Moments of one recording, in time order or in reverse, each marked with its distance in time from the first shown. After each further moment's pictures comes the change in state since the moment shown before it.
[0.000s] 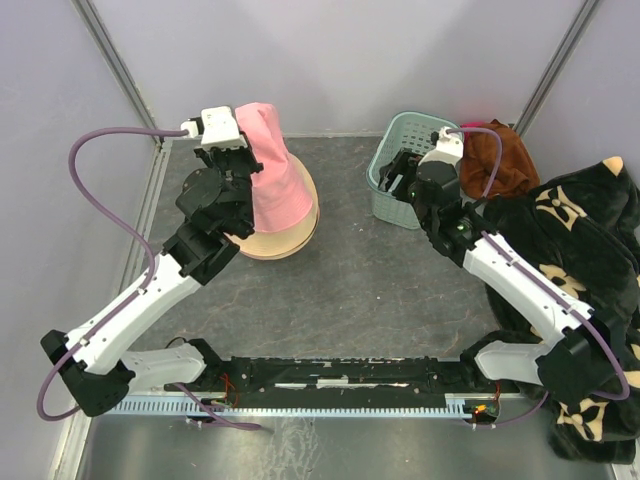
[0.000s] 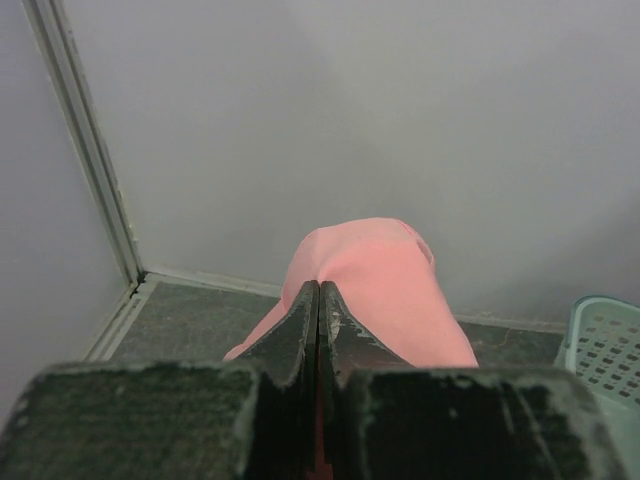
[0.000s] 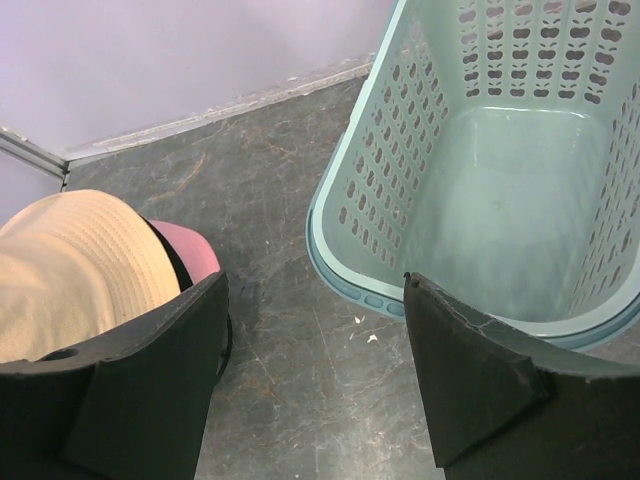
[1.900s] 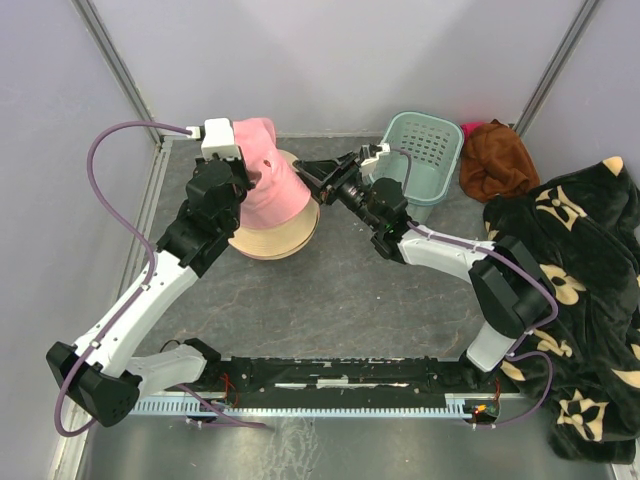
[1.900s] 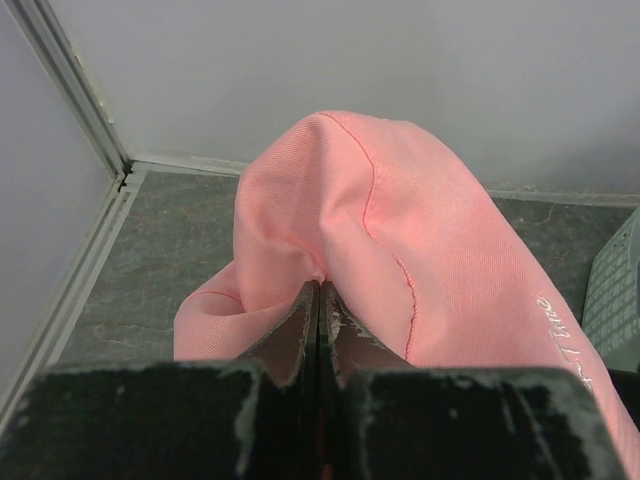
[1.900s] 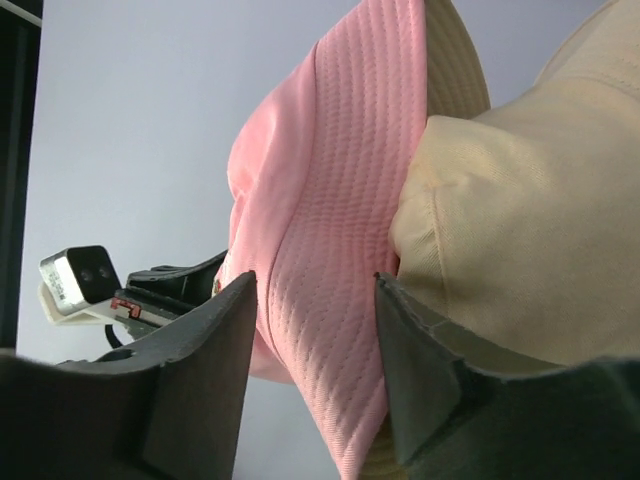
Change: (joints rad) left arm 0.246 -0.014 -0.118 -0.341 0.249 -0.278; right arm 0.164 0.443 -0.024 0.966 -0.534 0.947
